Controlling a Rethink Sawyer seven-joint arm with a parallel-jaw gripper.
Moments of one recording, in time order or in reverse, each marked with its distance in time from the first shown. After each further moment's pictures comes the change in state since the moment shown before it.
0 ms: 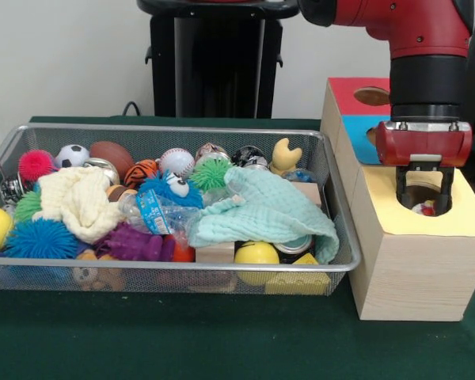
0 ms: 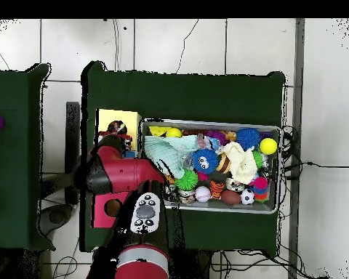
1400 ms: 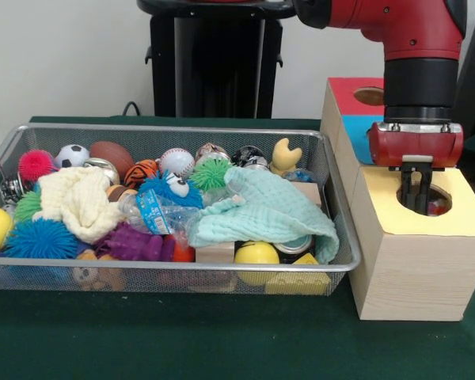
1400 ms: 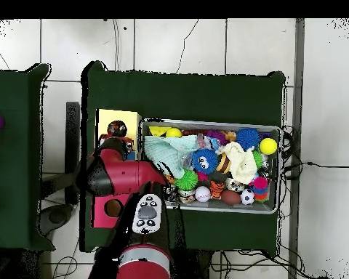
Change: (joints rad) arm -0.004 0.003 0.000 0.018 0.000 0.000 0.000
